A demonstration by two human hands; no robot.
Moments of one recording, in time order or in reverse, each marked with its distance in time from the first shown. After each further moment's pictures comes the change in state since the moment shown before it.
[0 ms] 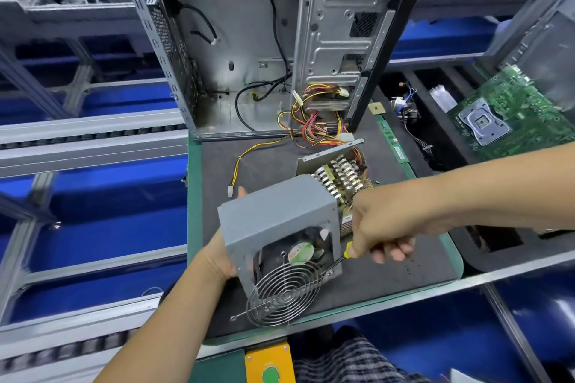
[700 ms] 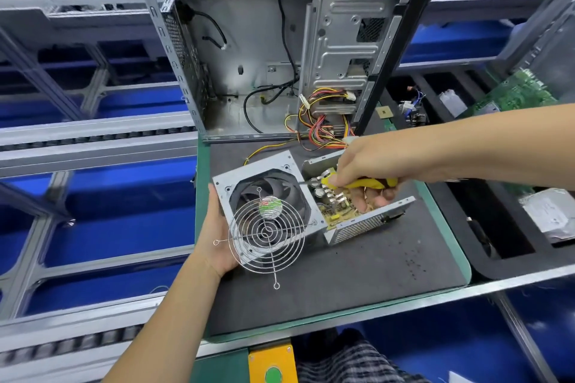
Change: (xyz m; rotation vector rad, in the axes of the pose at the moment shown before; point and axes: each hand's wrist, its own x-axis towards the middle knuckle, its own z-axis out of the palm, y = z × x) left_hand 0.001 0.015 -0.021 -0.284 -0.042 0.052; right_hand 0.002 -0.020 -0.044 0.073 0.176 -0.180
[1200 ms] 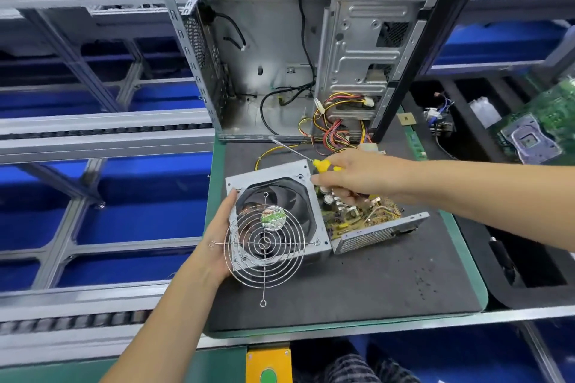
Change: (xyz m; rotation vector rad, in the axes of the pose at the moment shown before) left_hand -0.017 -0.002 0.017 0.106 0.271 0.053; right_hand 0.067 0.029 0.007 0.207 0.046 -0.310
